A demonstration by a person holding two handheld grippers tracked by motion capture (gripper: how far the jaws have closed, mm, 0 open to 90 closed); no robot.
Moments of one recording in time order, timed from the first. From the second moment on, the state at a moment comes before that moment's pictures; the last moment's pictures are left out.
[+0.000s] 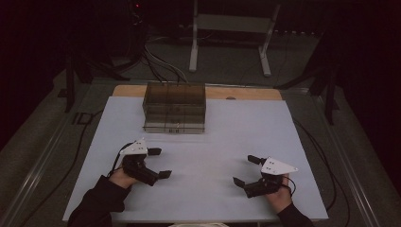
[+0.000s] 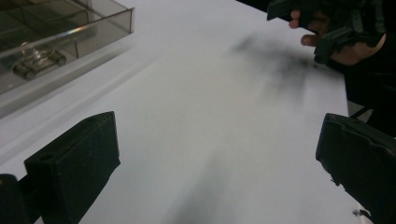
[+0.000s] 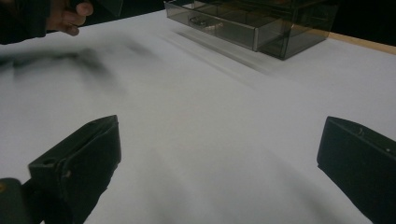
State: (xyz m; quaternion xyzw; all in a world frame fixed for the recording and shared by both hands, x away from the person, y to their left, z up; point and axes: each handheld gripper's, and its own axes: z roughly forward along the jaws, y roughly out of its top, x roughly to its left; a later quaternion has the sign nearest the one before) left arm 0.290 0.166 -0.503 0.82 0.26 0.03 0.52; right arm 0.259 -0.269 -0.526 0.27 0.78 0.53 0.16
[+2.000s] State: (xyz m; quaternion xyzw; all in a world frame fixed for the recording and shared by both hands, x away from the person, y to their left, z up) left arm 0.222 0.232 -0.534 0.78 0.36 0.14 0.49; right arm 0.260 -0.268 -0.527 0.27 0.79 0.53 0.16
